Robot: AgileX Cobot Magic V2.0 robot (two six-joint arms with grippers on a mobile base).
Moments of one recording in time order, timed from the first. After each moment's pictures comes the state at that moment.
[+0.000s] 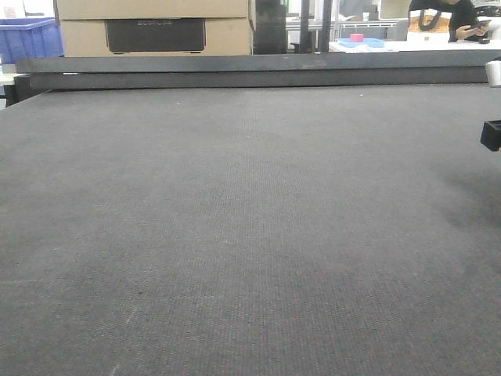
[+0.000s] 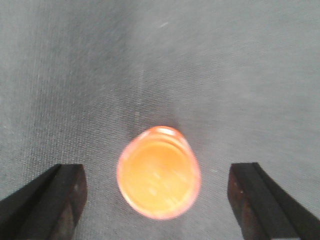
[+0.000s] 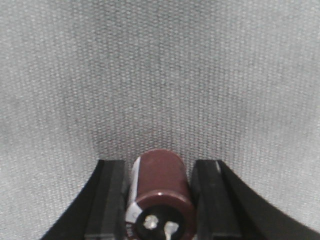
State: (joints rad) left arm -0.10 1.56 -1.23 0.13 0.96 -0.16; right arm 0.10 1.64 -1.05 0.02 0.98 0.11
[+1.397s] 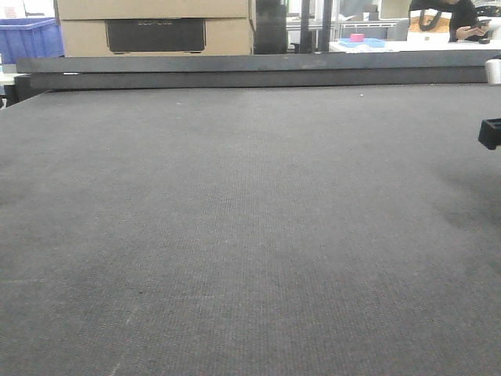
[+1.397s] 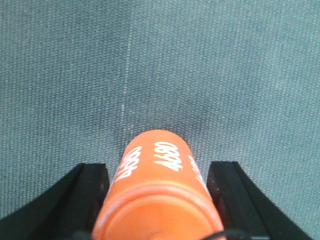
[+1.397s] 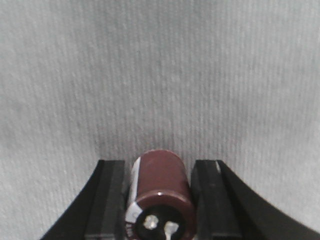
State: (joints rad) left arm -0.09 1.71 -1.23 0.07 0.96 -0.13; right arm 0.10 1.64 -1.05 0.03 0.96 0.11
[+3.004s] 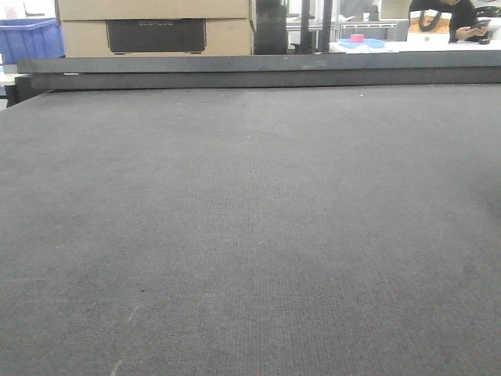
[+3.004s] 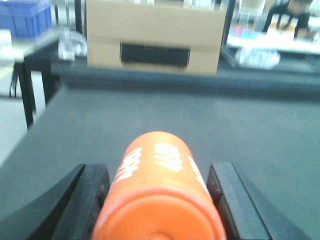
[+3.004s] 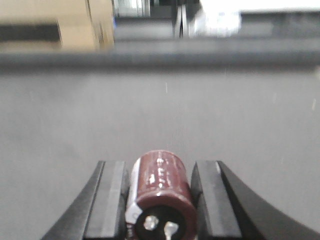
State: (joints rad) left arm -0.09 0.51 -0.58 -0.33 0.22 0.26; right arm 0.10 0.65 -0.64 -0.02 0.23 0.11
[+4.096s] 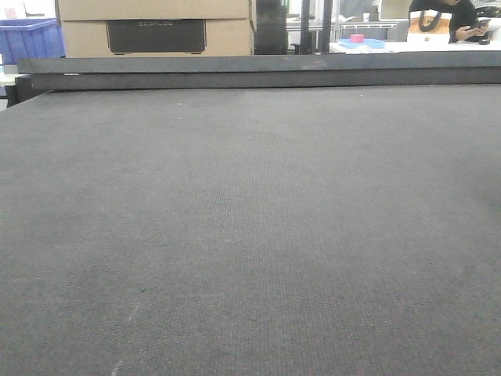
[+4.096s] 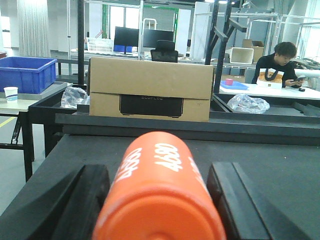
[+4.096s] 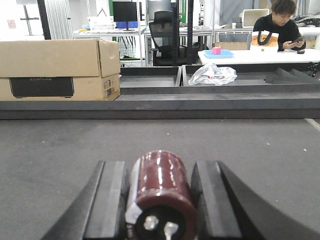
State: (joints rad) left arm -0.09 0.37 -0.58 -0.33 0.21 0.26; right arm 0.10 0.52 -0.64 -0.02 0.22 0.11
